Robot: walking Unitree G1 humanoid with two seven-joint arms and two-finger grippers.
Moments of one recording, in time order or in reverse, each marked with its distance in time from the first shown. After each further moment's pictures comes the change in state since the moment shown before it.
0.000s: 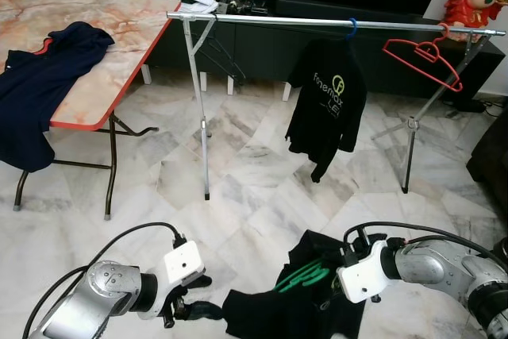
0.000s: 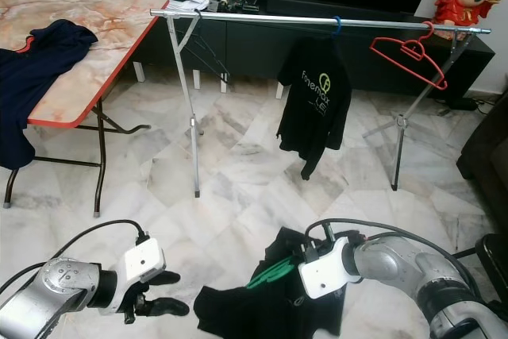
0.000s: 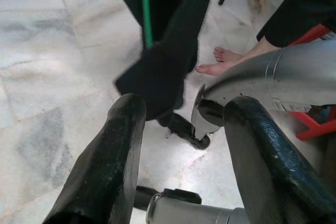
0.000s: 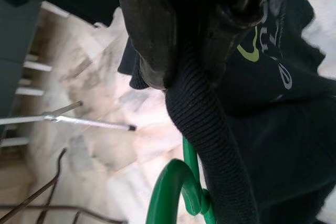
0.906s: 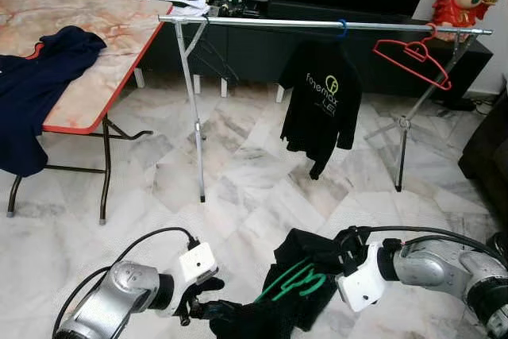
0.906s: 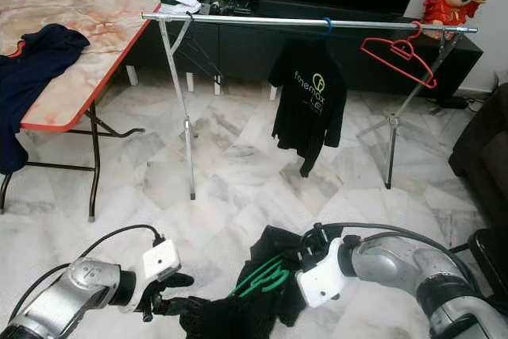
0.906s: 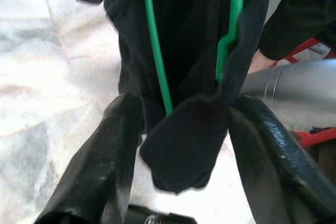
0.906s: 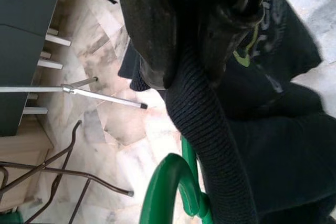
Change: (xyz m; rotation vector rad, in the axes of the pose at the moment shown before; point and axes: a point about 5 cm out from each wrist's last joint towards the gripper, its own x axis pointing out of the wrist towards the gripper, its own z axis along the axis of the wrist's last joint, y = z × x) left arm 0.028 0.011 0.002 -0.041 -0.048 -0.030; right arm 0.002 -0.001 0.011 -0.110 -0.090 -0.008
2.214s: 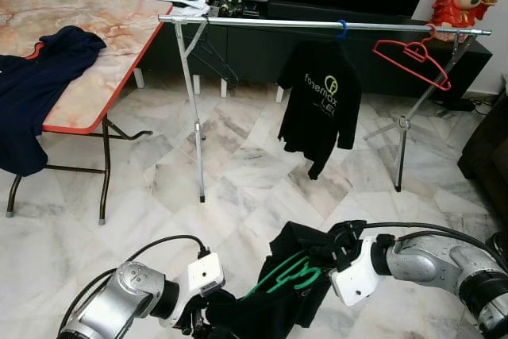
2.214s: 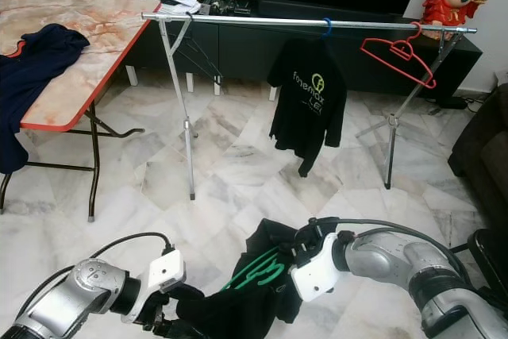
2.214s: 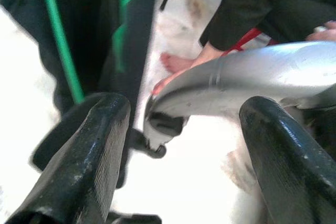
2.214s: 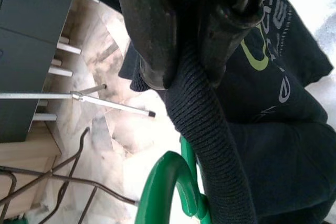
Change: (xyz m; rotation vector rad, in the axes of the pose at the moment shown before) left arm 0.001 -0.019 0.000 0.001 0.001 -0.210; right arm 0.007 -0.004 -0.003 -0.022 0.049 -0.031
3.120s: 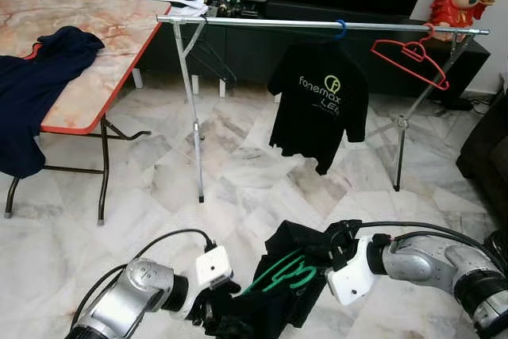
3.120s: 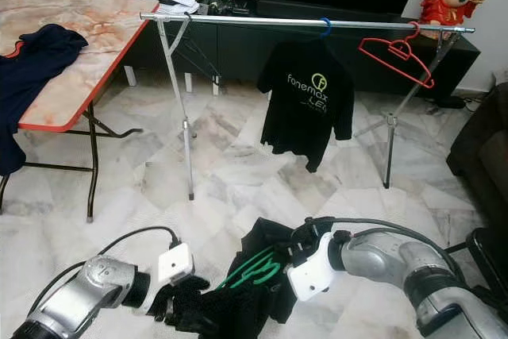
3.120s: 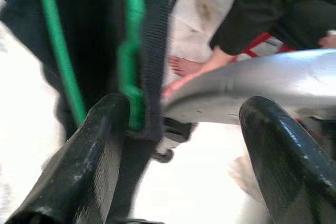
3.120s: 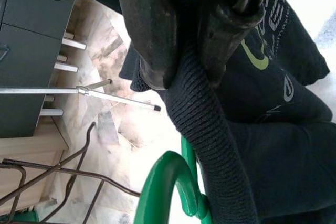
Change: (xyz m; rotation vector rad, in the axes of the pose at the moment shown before) left arm 0.011 0.003 -0.001 -0.006 0.000 0.042; right arm 0.004 -0.006 0.005 -0.006 -0.029 -0.022
